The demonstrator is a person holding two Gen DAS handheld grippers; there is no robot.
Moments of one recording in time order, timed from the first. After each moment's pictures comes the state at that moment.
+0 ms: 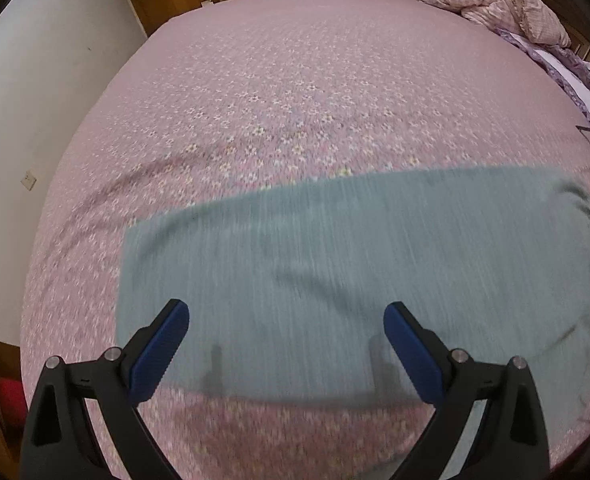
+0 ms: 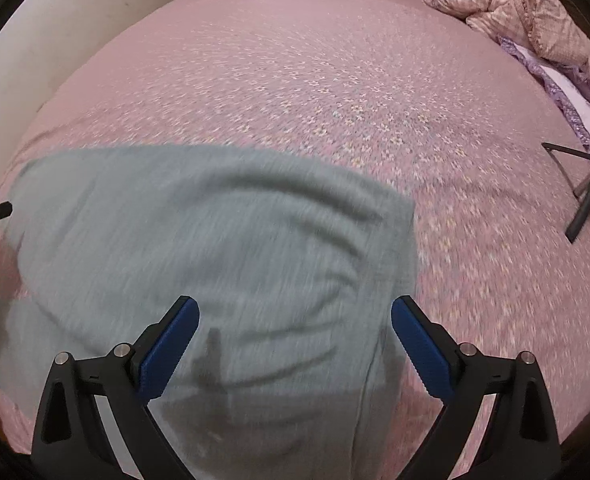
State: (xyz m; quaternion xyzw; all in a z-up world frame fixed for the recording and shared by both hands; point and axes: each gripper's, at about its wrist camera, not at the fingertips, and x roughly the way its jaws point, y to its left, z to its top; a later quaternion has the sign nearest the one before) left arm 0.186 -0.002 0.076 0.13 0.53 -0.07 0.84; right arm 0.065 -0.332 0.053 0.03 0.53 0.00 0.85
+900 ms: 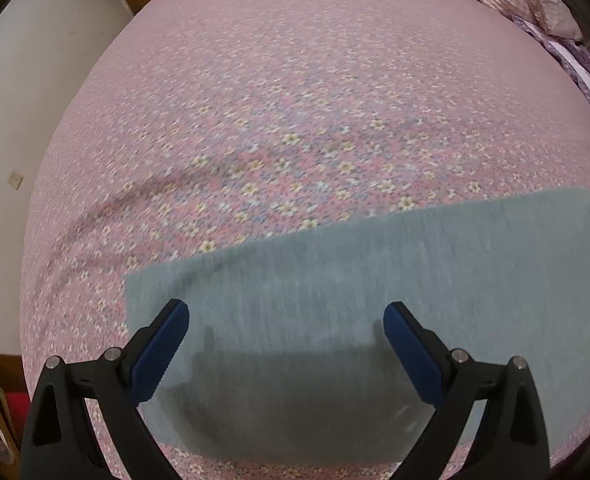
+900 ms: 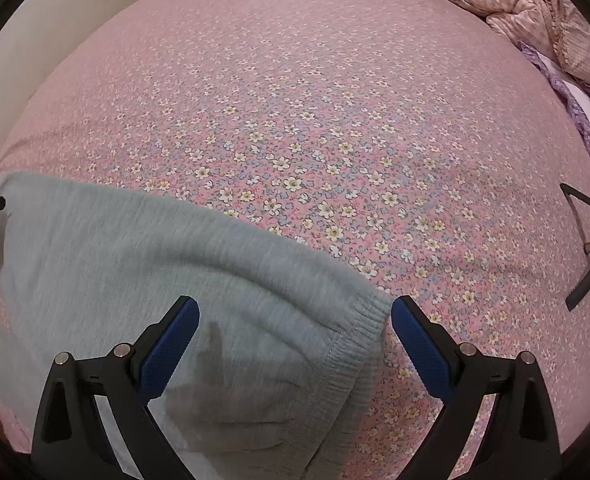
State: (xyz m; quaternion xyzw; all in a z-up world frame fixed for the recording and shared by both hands) left arm 0.251 0.022 0.059 0.14 0.57 -0.08 0.80; right arm 0.140 -0.366 0.054 0.01 0.56 0.02 0.83
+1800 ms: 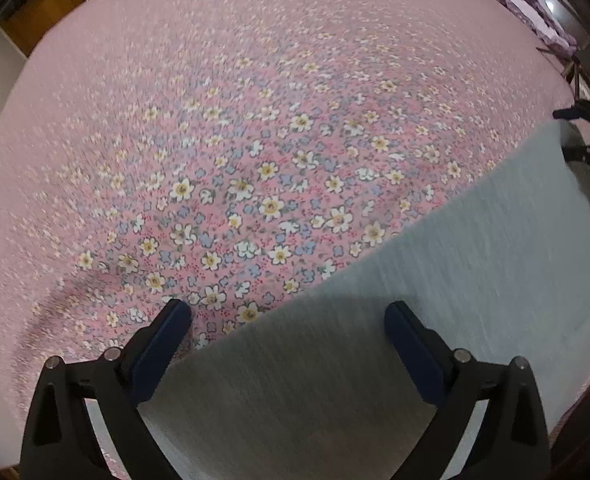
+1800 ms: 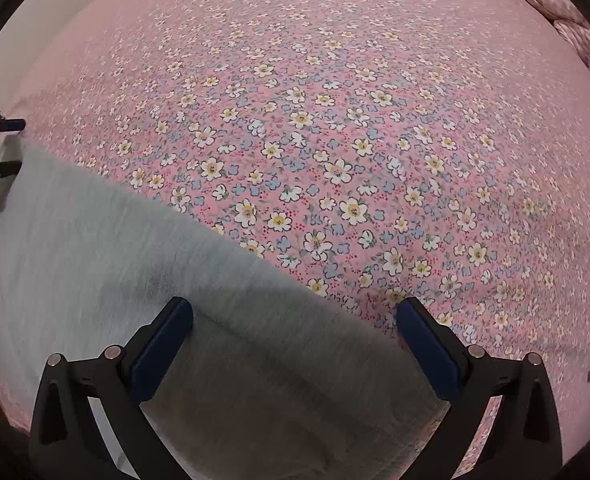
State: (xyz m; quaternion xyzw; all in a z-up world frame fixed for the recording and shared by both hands) left arm 0.368 -0.008 0.000 0.22 0.59 -0.23 0.74; right arm 0.246 -0.326 -0.010 -0.03 0.62 0.09 0.78
